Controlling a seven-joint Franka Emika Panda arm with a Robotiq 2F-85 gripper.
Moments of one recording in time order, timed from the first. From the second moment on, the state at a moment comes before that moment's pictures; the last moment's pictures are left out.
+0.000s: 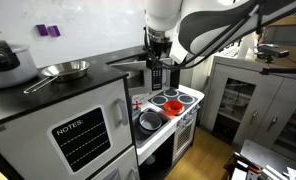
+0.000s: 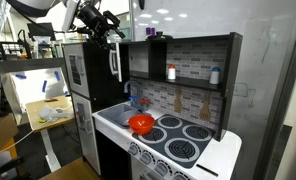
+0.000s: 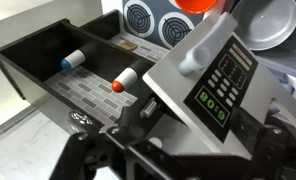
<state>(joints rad) 0.01 -0.27 0.14 -2.29 -0.82 2.32 0.45</state>
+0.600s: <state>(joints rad) 0.01 -0.28 0.16 -2.32 -0.94 2.32 0.60</state>
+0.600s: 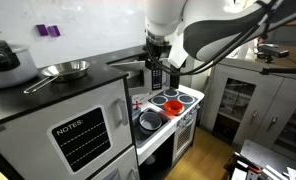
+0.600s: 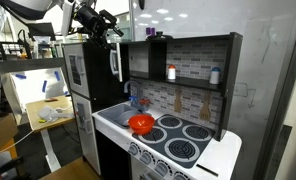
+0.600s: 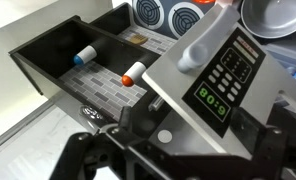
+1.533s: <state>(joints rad) 0.01 -0.27 0.16 -2.34 -1.11 2.32 0.71</state>
